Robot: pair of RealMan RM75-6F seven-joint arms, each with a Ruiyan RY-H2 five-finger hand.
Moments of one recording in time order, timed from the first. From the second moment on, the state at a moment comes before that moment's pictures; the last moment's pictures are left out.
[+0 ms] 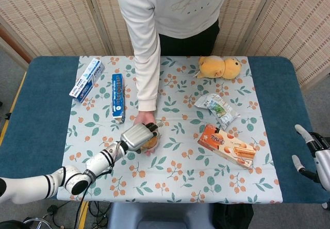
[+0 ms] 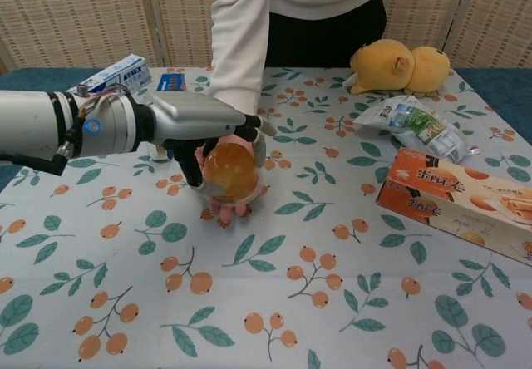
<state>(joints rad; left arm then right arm) -0.98 -1.51 -0.17 -1.45 1.26 0.64 0.33 0.03 -0.91 0.03 -1.72 -1.59 1.55 0.11</state>
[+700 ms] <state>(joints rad) -0.96 -1.47 -0.15 -1.44 1.31 0.74 0.15 0.04 -0.90 0.04 -1.72 -1.58 1.55 0.10</state>
